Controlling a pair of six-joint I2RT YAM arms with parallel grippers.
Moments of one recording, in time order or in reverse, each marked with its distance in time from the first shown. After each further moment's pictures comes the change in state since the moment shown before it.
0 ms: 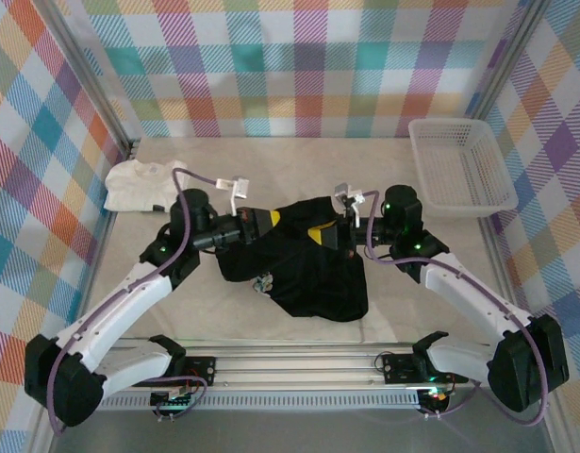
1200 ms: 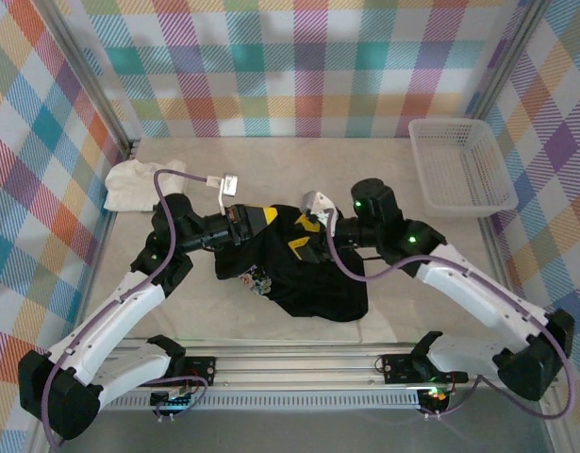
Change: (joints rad) left arm 0.017 -0.058 -0.022 0.124 0.101 -0.082; right arm 0.269 0.051 0.330 -0.540 0.426 -0.480
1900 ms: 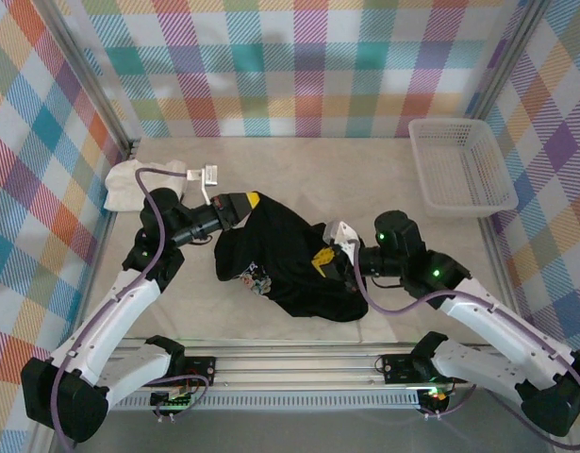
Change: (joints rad) left arm 0.122 0.002 0.011 -0.022 -0.048 -0.059; right arm 0.005 -0.284 -0.280 -0.001 -0.002 0.053
